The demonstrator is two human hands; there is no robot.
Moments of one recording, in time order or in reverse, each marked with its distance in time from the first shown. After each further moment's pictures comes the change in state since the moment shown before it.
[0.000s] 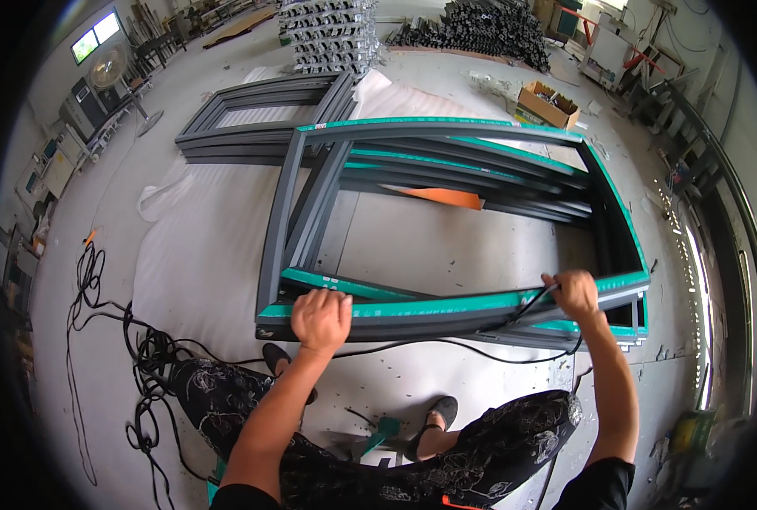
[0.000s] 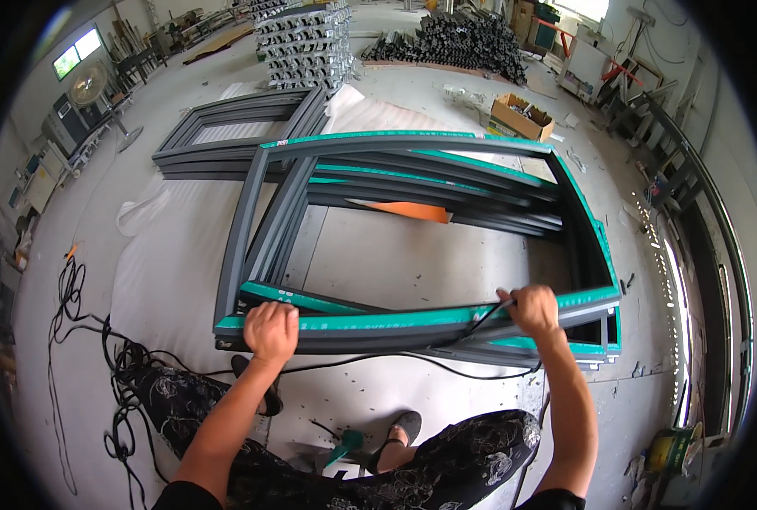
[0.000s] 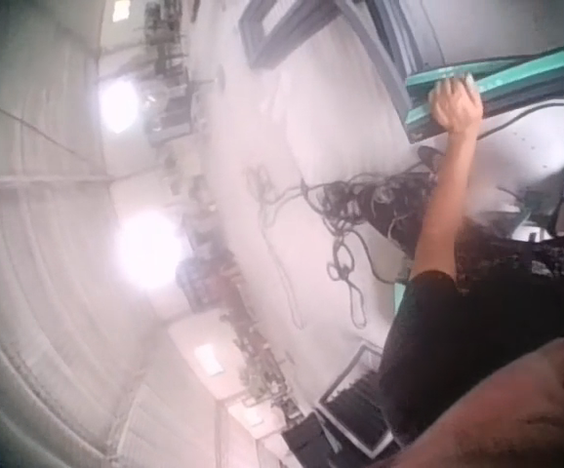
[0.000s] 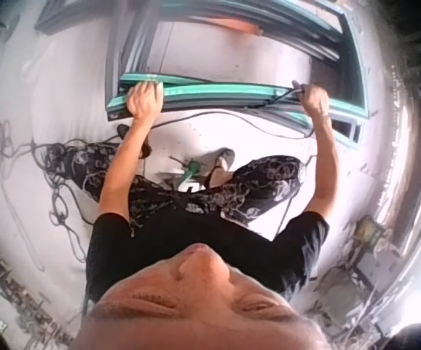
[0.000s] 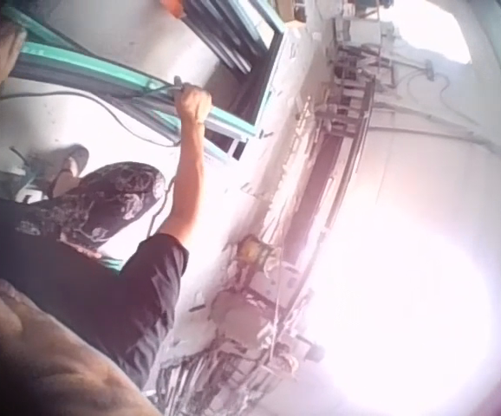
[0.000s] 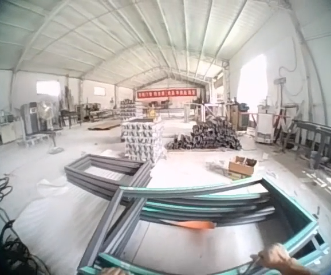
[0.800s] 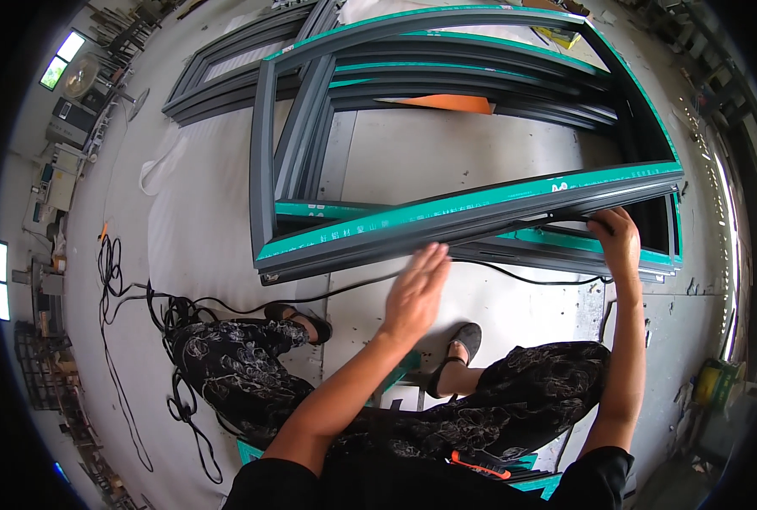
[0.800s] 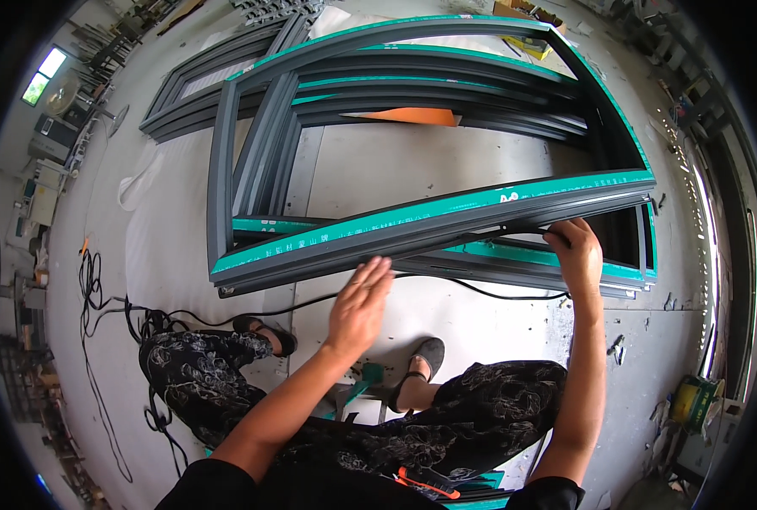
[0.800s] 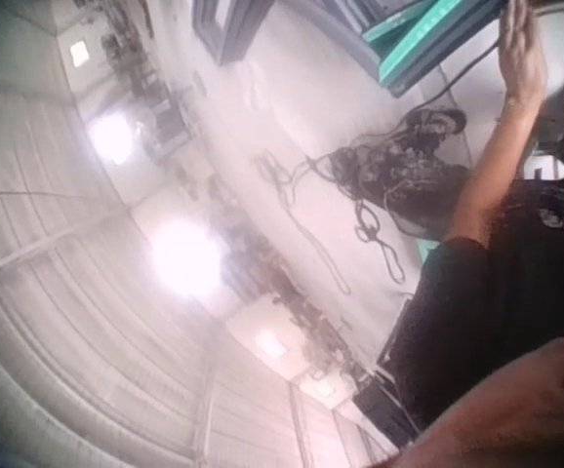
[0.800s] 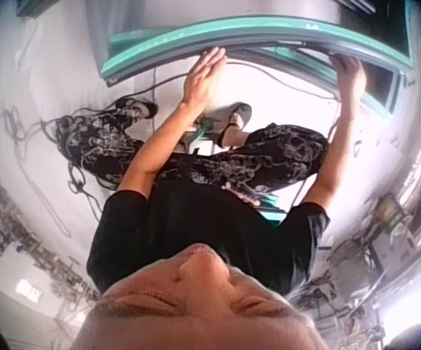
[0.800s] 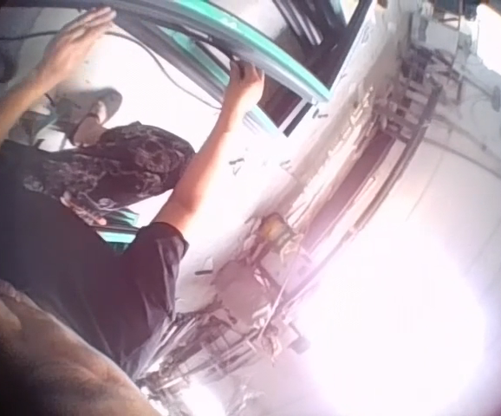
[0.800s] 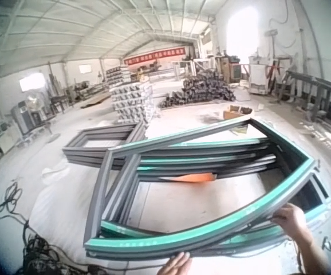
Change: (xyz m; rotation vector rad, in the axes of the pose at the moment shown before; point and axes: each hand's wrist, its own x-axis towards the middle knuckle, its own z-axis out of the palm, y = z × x) left_hand -0.054 0.131 0.042 -0.458 -0.291 0.072; right_hand -0.060 0.004 0.005 0.363 0.151 0.375
